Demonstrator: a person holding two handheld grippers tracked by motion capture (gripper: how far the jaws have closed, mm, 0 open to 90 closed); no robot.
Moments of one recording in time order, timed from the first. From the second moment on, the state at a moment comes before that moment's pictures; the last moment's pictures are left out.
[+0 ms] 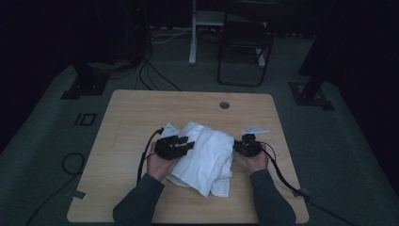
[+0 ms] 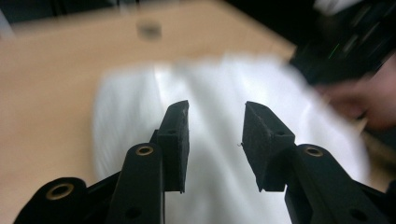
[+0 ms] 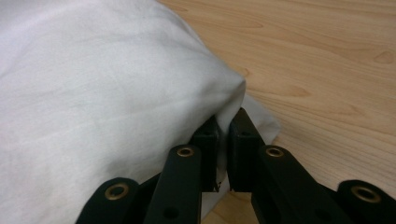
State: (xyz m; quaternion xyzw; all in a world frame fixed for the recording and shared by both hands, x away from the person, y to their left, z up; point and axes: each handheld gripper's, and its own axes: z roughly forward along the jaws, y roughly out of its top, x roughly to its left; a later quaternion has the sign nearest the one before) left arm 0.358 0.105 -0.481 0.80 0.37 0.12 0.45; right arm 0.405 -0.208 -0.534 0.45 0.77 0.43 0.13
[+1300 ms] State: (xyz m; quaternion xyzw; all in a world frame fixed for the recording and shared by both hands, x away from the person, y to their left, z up) left arm 0.350 0.075 -0.539 0.79 0.39 0.16 0.44; right arm 0.364 -0.203 -0.476 0.40 0.76 0.48 0.19
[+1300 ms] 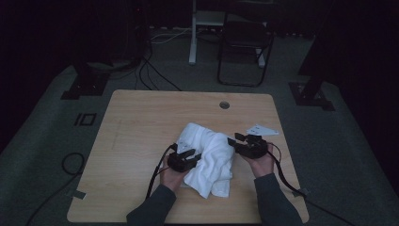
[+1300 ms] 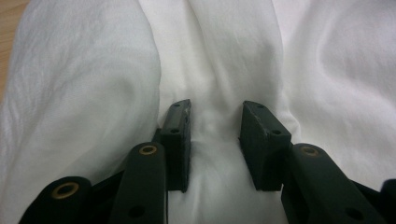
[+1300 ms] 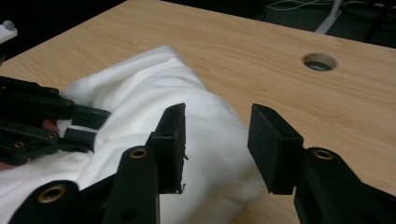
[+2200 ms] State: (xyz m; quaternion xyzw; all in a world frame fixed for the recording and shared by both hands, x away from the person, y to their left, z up) left arm 0.331 0.068 -0.528 0.78 0.42 0.14 0.44; right arm 0.392 -0.201 -0.506 0.44 0.77 0.42 0.16
